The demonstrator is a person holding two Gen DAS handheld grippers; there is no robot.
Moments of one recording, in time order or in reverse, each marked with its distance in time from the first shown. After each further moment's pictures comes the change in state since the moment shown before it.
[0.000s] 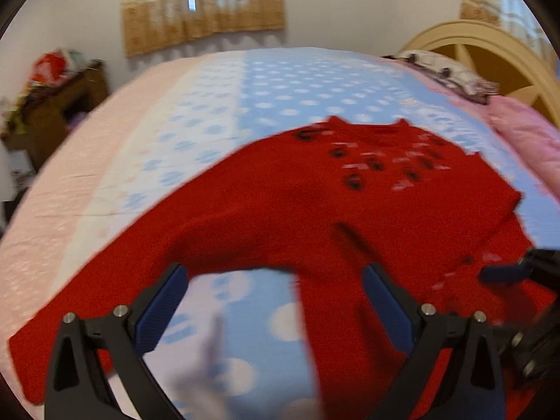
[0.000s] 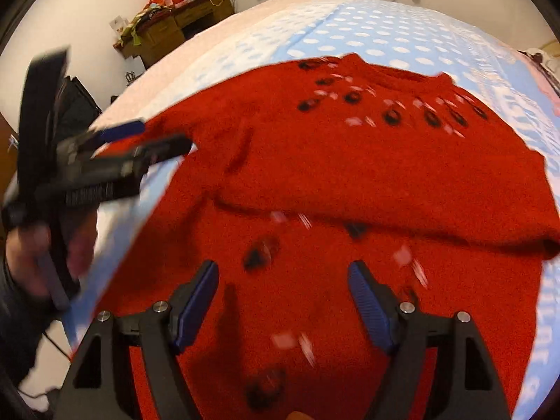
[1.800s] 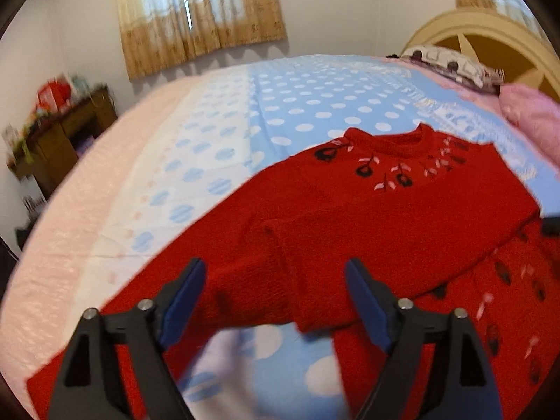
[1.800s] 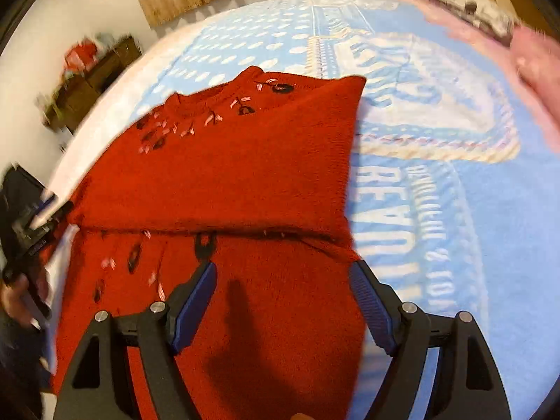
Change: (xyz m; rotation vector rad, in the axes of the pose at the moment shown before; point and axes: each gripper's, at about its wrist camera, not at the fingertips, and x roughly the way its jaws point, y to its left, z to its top) left arm 0.019 0.008 0.013 0.102 -0.071 0.155; right arm -0.036 -0.160 -0.012 0.309 -0.030 -0.183
